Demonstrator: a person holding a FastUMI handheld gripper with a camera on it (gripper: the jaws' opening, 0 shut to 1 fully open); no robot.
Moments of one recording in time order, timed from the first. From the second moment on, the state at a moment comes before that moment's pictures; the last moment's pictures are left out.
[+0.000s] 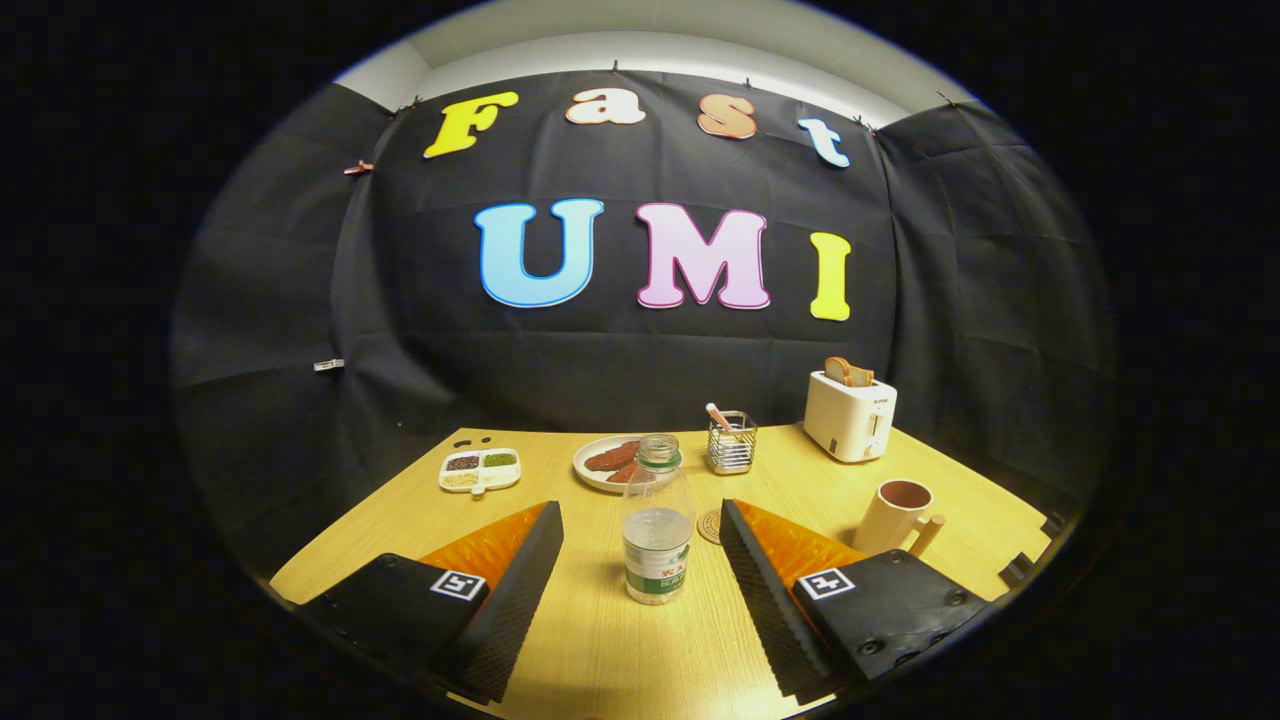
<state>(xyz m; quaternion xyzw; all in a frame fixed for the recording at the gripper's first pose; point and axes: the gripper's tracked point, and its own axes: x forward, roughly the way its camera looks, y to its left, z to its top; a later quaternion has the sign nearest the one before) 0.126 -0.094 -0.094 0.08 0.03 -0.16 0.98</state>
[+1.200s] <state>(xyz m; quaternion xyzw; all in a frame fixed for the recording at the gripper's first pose) 0.218 -0.123 -0.183 0.08 0.08 -0.21 0.97</state>
